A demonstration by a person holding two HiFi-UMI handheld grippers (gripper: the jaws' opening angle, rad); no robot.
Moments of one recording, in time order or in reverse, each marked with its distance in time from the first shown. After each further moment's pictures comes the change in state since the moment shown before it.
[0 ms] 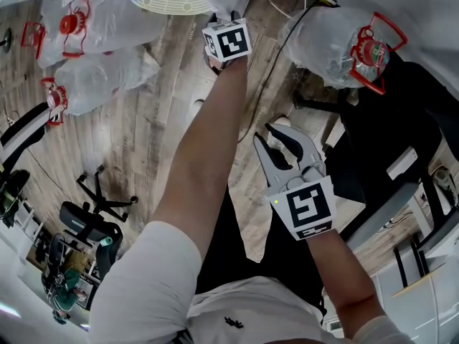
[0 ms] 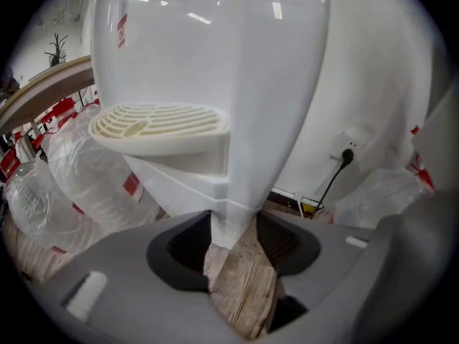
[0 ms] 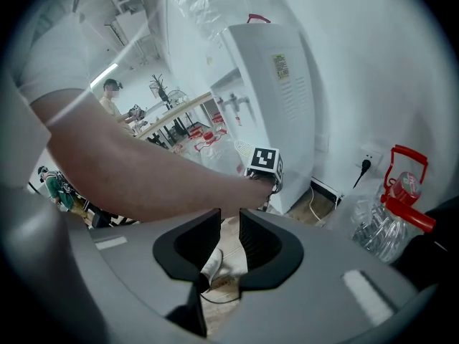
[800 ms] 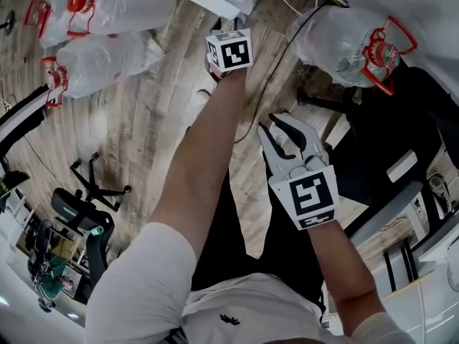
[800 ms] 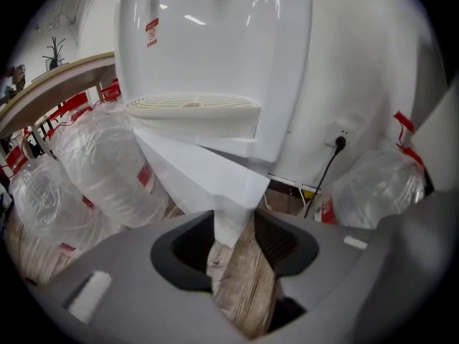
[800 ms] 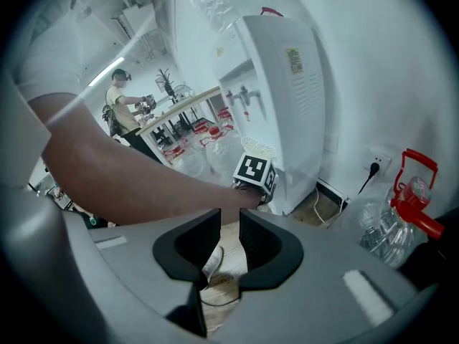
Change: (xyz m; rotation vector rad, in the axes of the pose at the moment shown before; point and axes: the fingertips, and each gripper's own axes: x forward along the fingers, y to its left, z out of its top) left arm -0.029 0.025 -0.043 0.029 0.017 -0.007; right arm 0.014 0.012 -0.007 -0.051 0.022 0.023
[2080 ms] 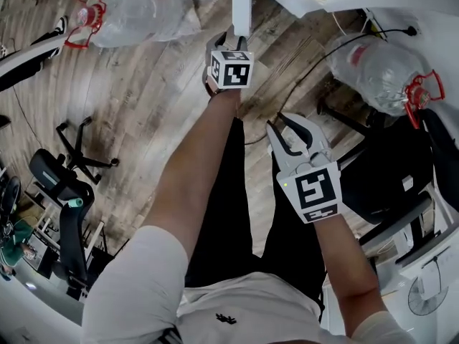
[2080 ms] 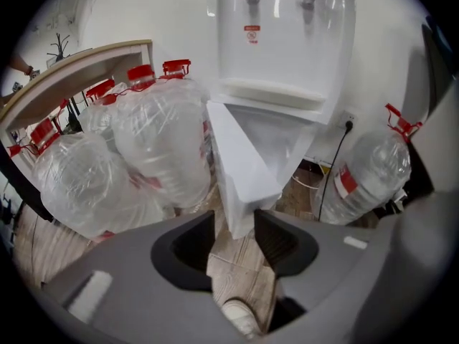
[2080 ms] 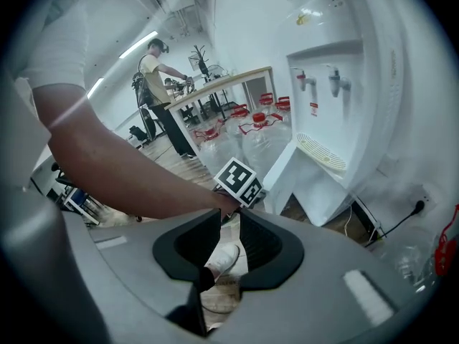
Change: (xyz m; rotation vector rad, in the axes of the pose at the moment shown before) left arm -0.078 0.167 -0.092 0.011 0.077 0.024; right arm 0.074 0.125 0.015 -0.225 0.121 0.137
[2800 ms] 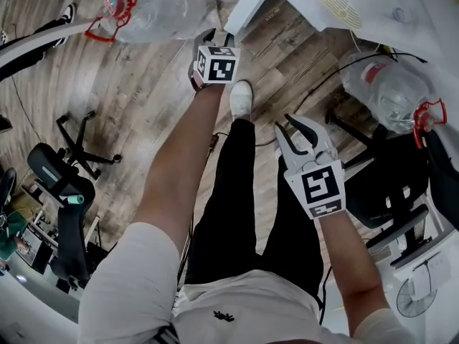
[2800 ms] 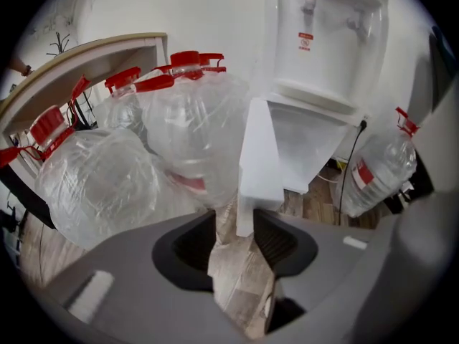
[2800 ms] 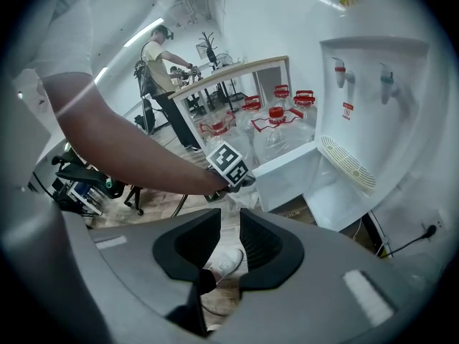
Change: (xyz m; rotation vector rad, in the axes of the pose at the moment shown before) left arm -0.005 0.137 0.001 0.019 0.024 0.021; right arm 0.062 0.030 0.039 -0.064 0.080 0.031
